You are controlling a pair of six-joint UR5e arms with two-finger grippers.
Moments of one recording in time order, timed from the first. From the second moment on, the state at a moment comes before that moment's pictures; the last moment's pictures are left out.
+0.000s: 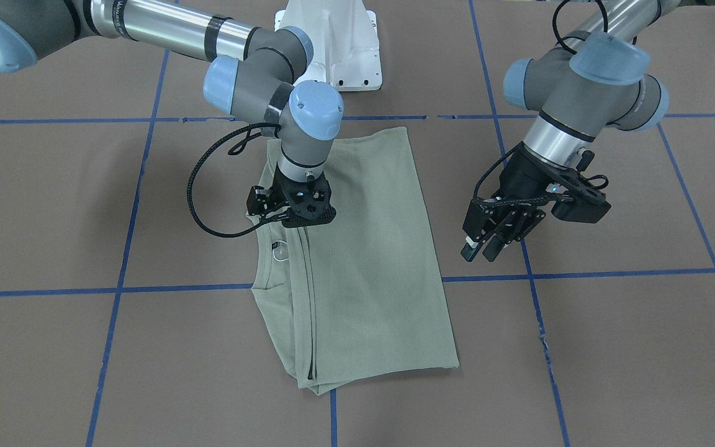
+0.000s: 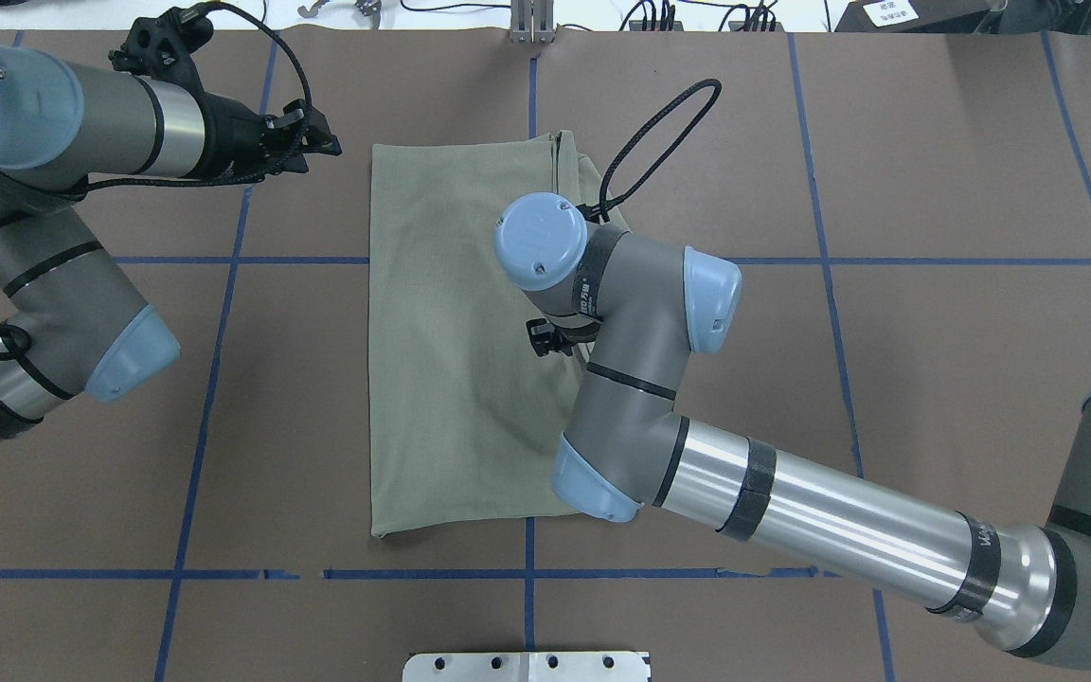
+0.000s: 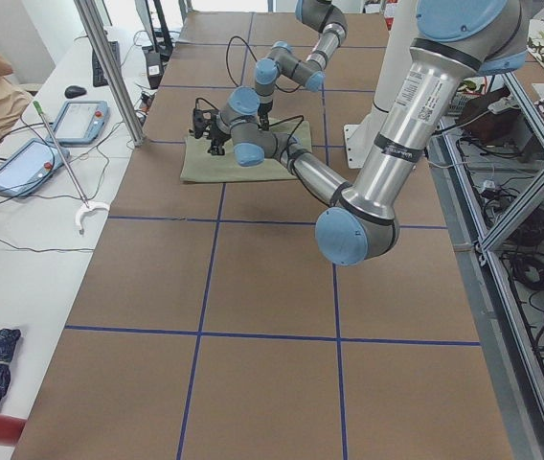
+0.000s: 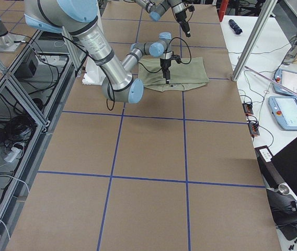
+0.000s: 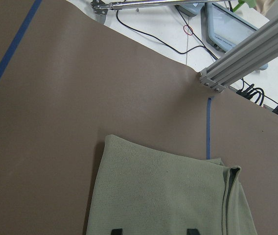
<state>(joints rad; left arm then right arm) -0.85 -2.02 -1.66 -2.28 -1.87 -1.45 0.50 -0.72 1.40 -1.76 1.72 0.92</state>
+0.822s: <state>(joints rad) -0.85 -2.02 -1.66 -2.27 -1.87 -1.45 0.58 -0.91 1.57 -1.77 1.74 0.77</state>
